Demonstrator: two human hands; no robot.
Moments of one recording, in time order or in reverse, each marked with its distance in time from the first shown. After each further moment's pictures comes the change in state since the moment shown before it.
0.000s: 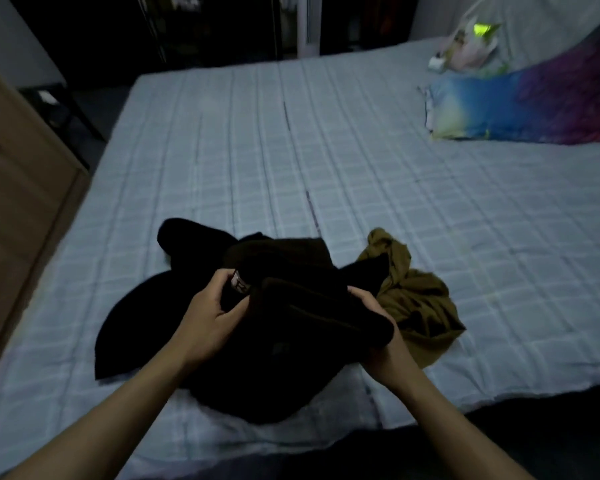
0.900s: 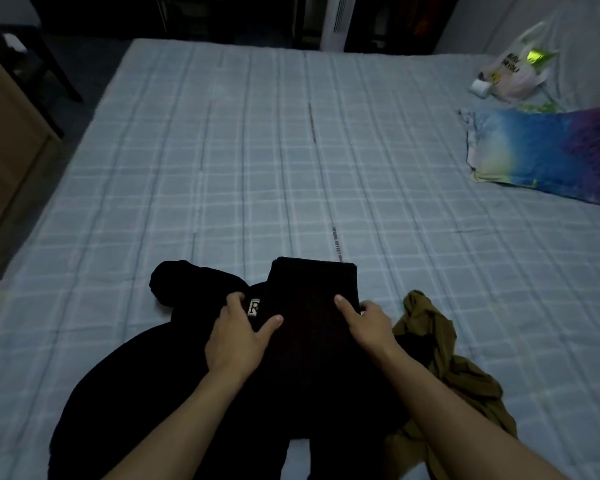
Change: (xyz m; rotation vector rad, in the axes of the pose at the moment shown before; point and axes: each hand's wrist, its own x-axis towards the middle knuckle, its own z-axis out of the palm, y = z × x) left_hand 0.193 -0.112 -0.001 0.323 0.168 -0.442; right_hand 0.270 -0.017 0.049 -0.272 0.166 0.526
